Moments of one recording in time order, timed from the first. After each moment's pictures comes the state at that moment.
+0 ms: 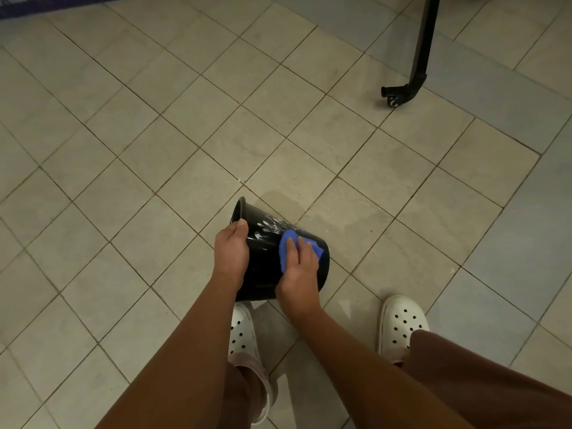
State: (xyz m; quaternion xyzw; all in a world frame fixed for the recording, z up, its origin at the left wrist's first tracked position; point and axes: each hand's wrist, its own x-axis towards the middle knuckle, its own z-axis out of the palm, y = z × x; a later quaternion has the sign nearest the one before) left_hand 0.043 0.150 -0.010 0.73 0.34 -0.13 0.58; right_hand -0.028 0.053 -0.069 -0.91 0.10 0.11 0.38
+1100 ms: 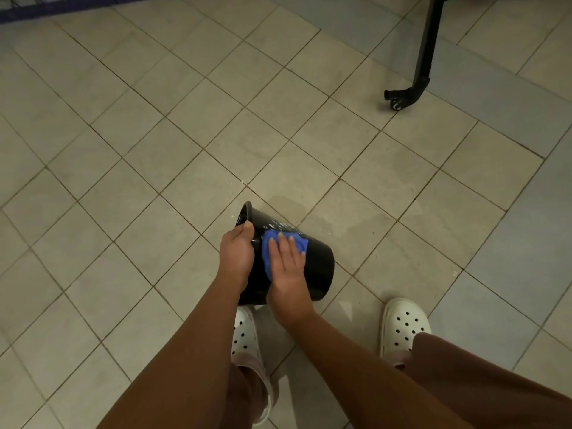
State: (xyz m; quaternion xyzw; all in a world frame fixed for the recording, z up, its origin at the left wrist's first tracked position) left_hand 0.042 0.149 -0.008 0.72 0.36 -0.15 0.58; right_hand -0.030 0.067 -0.064 -0.93 -0.01 0.07 0.36
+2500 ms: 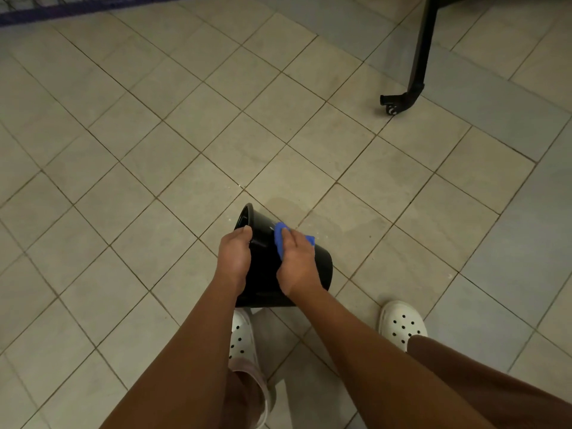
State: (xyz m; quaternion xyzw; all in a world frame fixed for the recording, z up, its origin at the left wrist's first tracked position) left_hand 0.044 0.143 0.005 0.70 0.36 -0.20 0.59; right_hand 0.015 0.043 -0.048 -0.92 0.07 0.19 0.33
